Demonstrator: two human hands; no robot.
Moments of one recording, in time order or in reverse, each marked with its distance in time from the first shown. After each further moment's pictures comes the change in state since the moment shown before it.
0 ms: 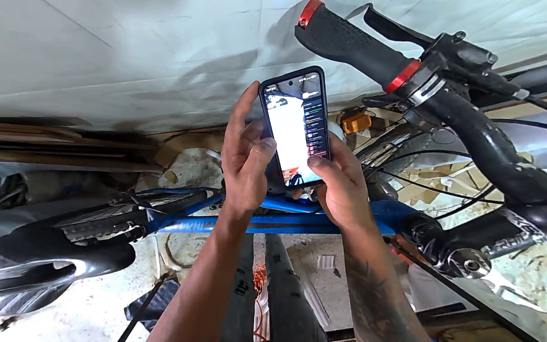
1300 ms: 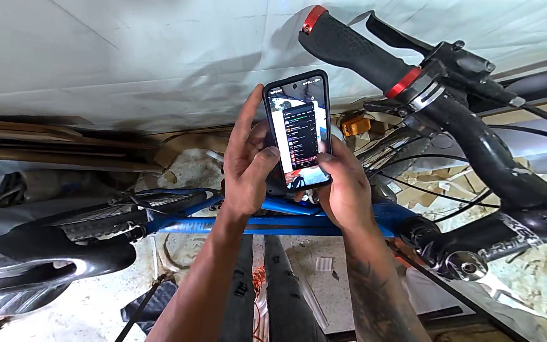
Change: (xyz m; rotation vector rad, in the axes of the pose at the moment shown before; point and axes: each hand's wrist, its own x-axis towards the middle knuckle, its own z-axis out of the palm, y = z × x) left_hand -0.002 0.003 -0.005 -0.092 -0.098 -0.022; right_hand 0.001 -0.002 -0.003 0.009 -0.006 0.037
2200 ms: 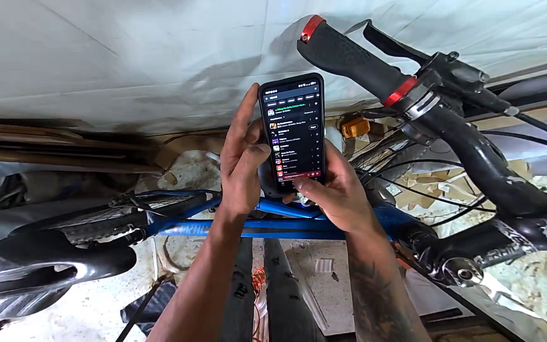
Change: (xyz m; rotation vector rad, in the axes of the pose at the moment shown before) left_hand 0.009 0.001 -0.005 -0.011 0.017 -0.016; right_hand 0.002 -0.010 -0.002 0.008 -0.215 0.037
